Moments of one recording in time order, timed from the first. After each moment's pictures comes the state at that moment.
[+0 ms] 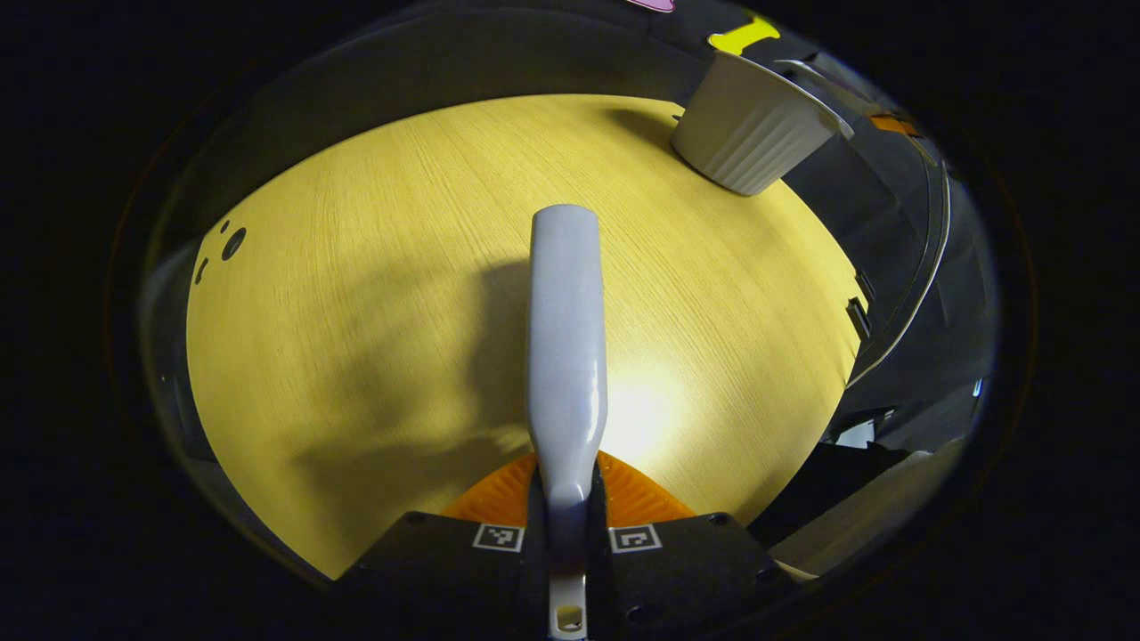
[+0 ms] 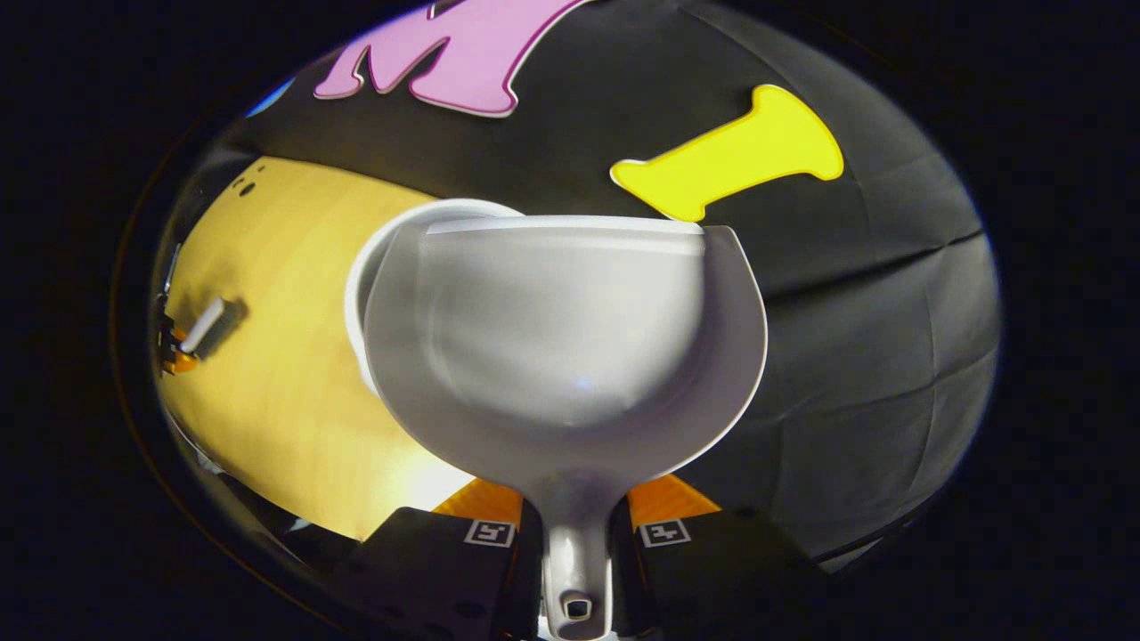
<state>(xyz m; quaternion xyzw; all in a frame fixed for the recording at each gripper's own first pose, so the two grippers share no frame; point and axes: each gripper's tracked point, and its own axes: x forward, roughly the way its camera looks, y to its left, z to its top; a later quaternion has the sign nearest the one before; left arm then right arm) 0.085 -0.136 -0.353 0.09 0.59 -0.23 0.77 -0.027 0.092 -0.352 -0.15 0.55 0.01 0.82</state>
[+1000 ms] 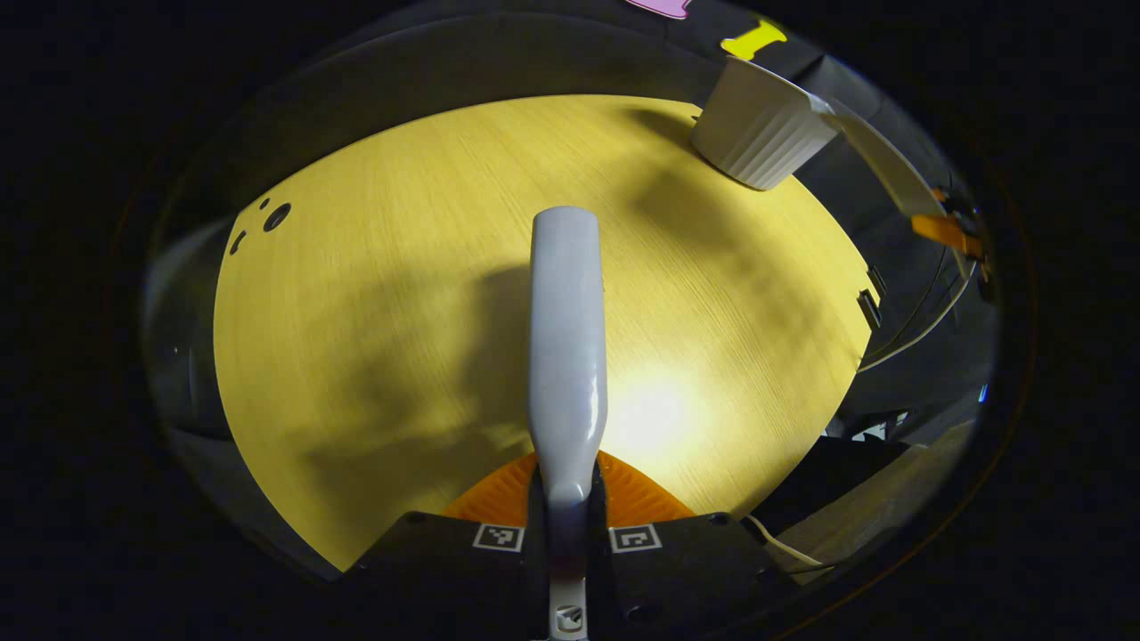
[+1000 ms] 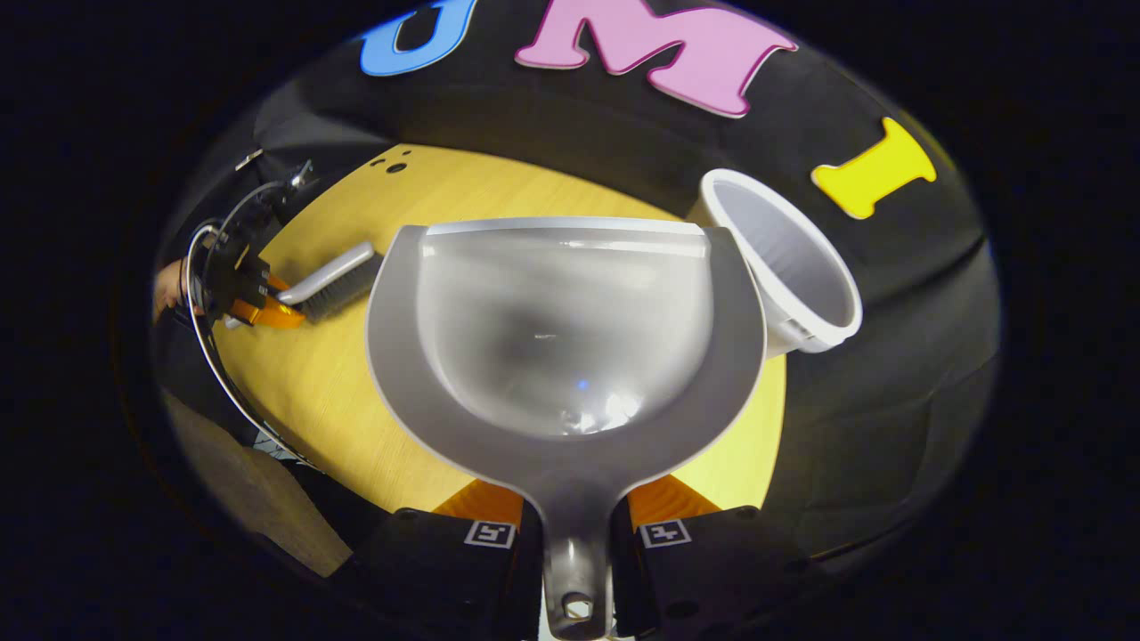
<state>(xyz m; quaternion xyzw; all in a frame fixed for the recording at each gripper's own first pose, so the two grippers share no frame) 0.084 -0.142 -0.348 0.09 0.59 -0.19 0.78 -0.164 0.326 -0.456 -0.07 0.55 0.17 0.82</state>
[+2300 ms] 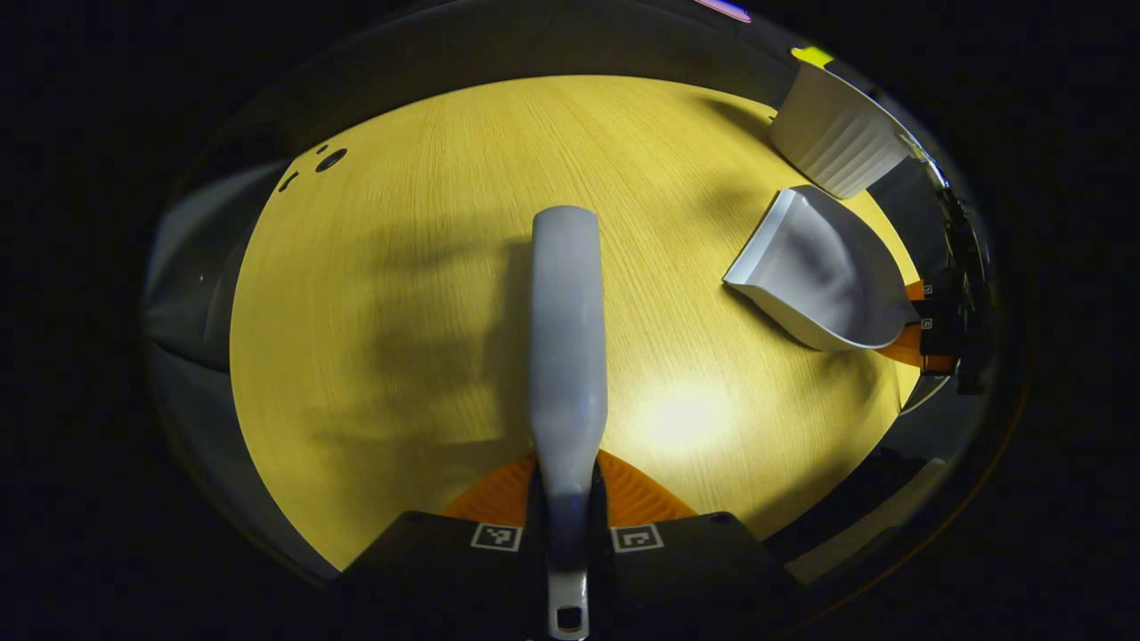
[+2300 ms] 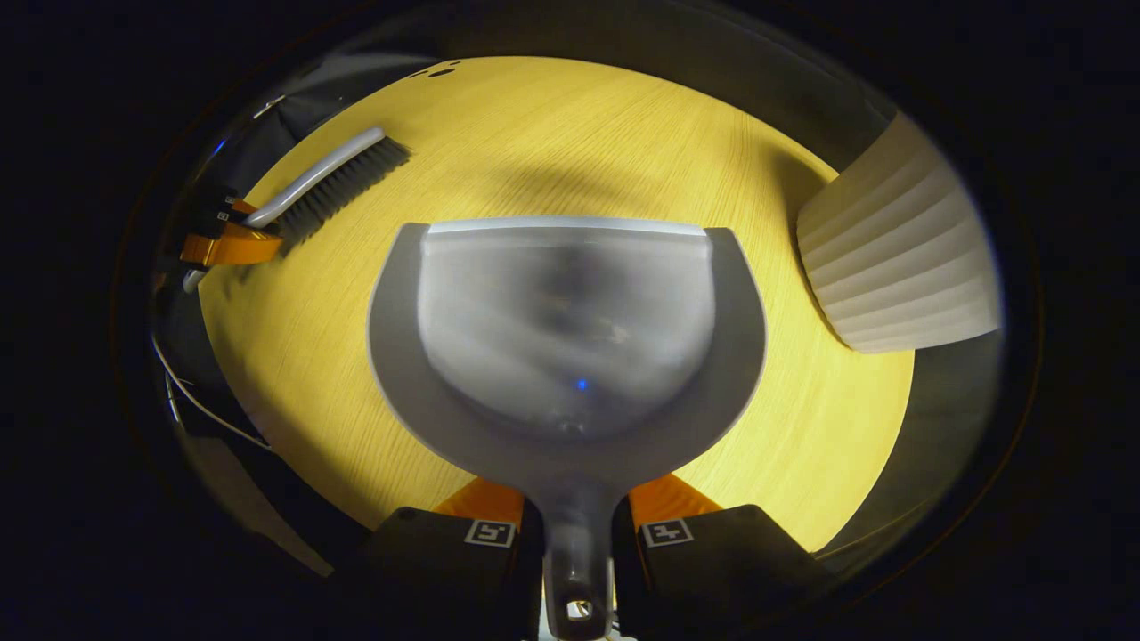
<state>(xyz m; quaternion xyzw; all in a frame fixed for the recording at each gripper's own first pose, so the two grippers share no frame) 0.083 -0.163 -0.371 0.08 0.62 -0.09 0.78 -0.179 0.388 -0.588 -0.07 0.62 0.24 0.74</state>
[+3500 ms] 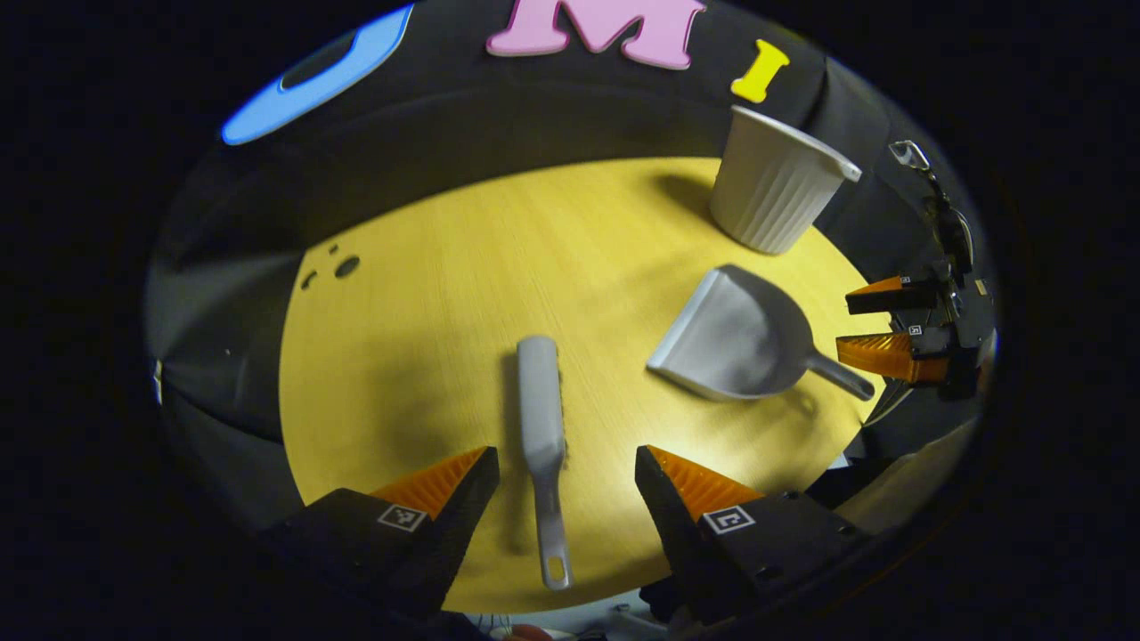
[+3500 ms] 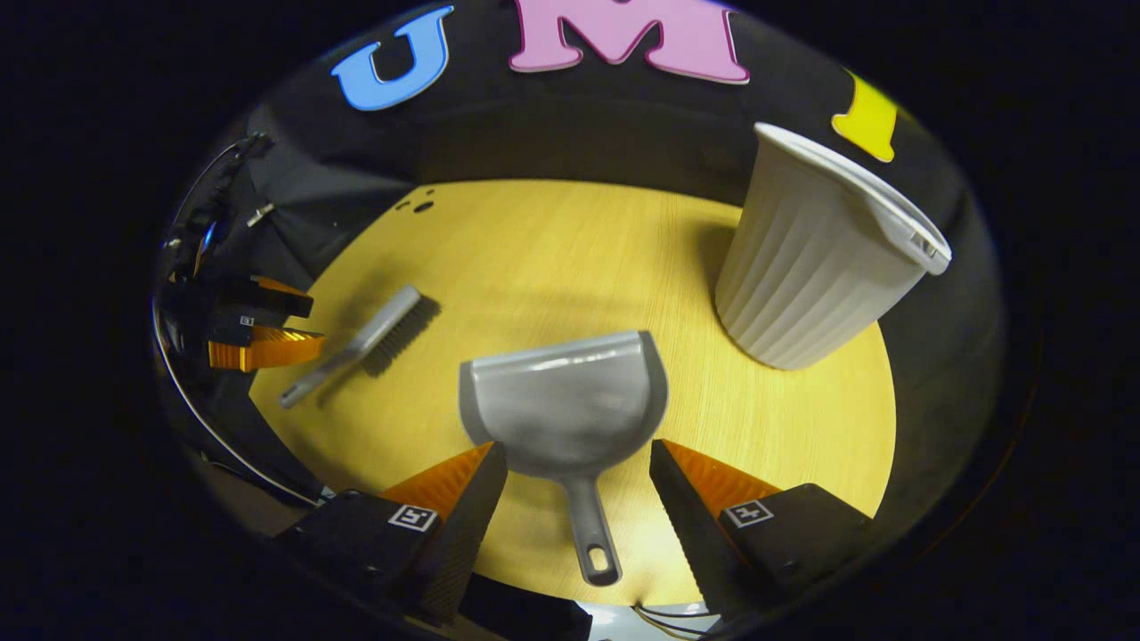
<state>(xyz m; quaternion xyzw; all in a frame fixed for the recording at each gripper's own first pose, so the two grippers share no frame) 0.118 -0.209 -0.231 0.12 0.45 -0.14 0.87 -0.137 0.324 -0.438 0.07 0.47 0.19 0.86</state>
